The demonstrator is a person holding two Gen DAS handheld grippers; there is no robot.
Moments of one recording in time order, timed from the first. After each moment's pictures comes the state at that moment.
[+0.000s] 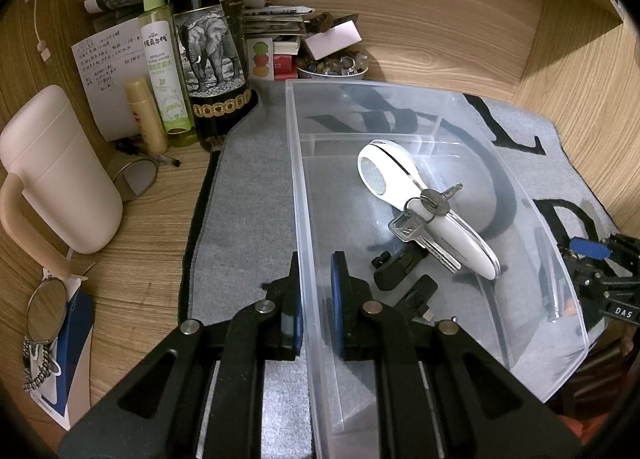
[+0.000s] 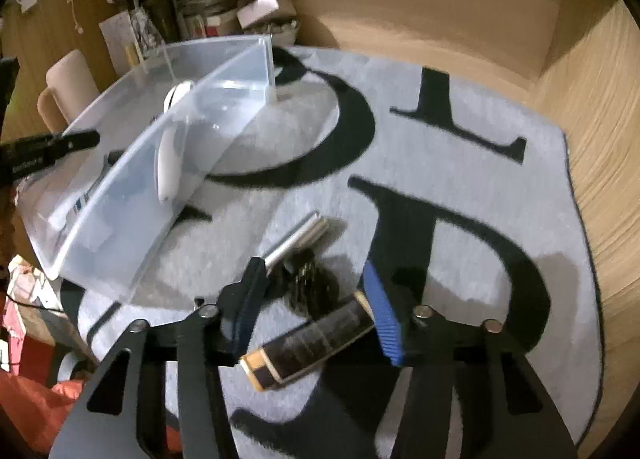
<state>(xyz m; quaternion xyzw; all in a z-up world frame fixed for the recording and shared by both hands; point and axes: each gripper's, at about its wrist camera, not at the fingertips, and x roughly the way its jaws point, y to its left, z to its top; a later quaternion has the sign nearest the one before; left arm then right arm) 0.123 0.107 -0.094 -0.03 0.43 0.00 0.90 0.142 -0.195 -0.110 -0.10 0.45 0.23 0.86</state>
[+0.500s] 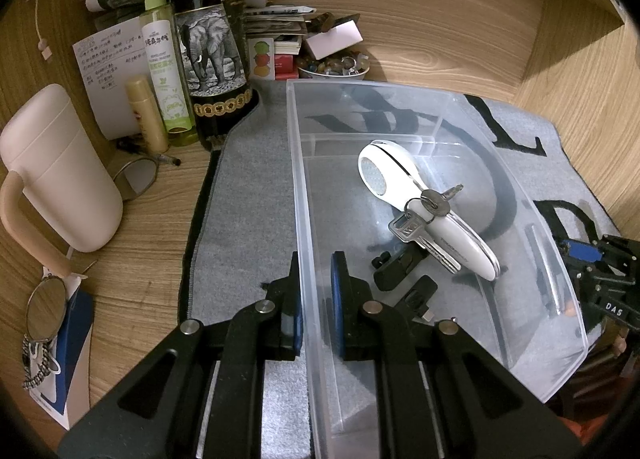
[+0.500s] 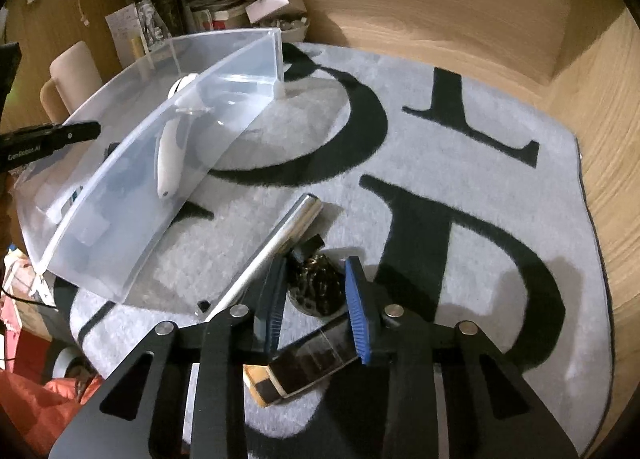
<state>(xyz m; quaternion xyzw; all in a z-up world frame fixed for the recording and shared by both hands) 0.123 0.107 -0.095 -0.03 0.43 0.00 0.90 0.146 -0.188 -0.114 -0.10 0.44 0.24 0.86</state>
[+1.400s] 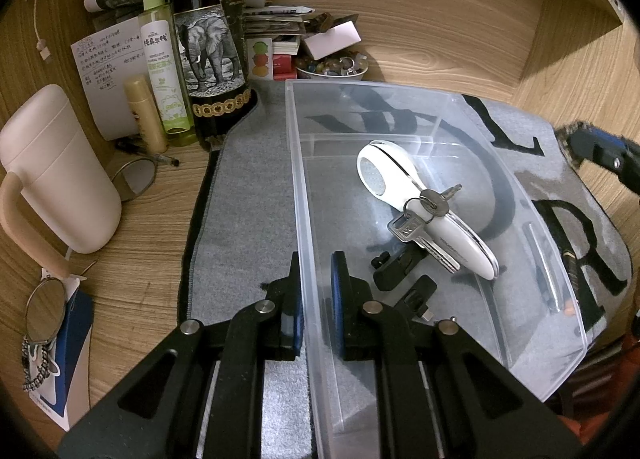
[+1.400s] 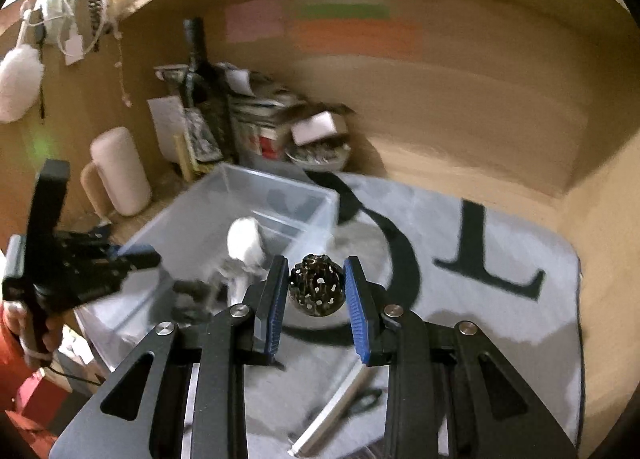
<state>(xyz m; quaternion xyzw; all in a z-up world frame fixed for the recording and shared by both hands) 0.124 0.106 -0.094 -0.03 0.43 0.01 0.90 0.156 -0.136 -0.027 -0.08 0.31 0.29 0.90</state>
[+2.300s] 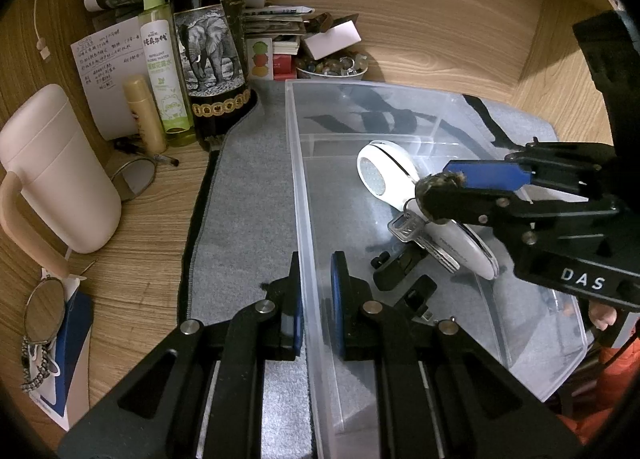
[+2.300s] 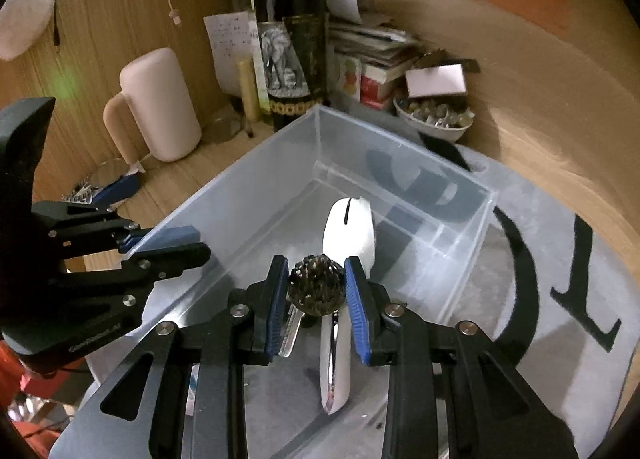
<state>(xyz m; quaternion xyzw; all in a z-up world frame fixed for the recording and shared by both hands) 0.125 0.103 -0.095 -0.03 0.43 0.01 0.90 0.181 -0.032 -0.073 -0.15 0.40 0.38 0.82</state>
